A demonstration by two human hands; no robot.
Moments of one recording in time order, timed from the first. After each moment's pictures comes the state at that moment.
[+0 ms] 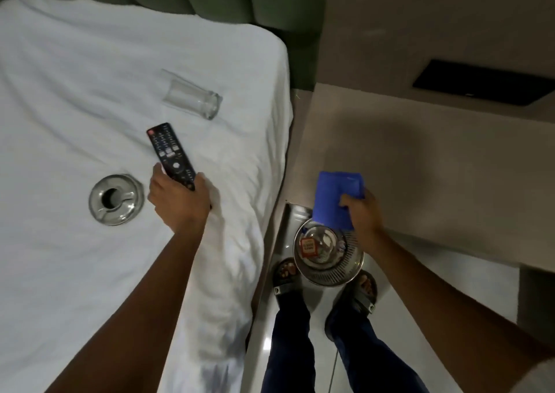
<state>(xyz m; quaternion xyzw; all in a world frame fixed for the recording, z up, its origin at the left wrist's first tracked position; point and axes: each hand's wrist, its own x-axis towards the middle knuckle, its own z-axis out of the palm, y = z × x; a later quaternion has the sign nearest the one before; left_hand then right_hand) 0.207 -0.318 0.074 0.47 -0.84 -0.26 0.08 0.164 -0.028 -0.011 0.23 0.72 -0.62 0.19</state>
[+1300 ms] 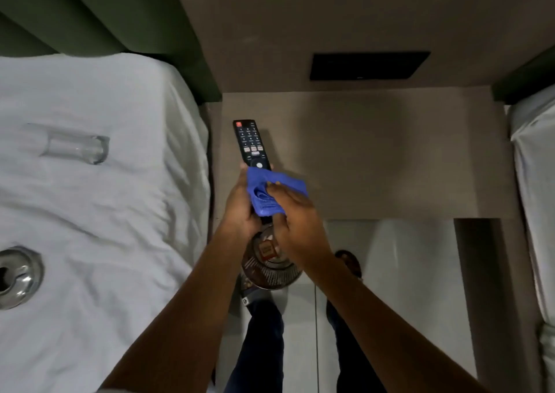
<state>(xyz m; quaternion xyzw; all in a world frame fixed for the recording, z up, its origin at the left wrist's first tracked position) 0.129 -0.091 0.057 0.41 -0.38 -0.79 -0.24 0.185 0.018 0.086 0.00 0.87 -0.48 0.09</state>
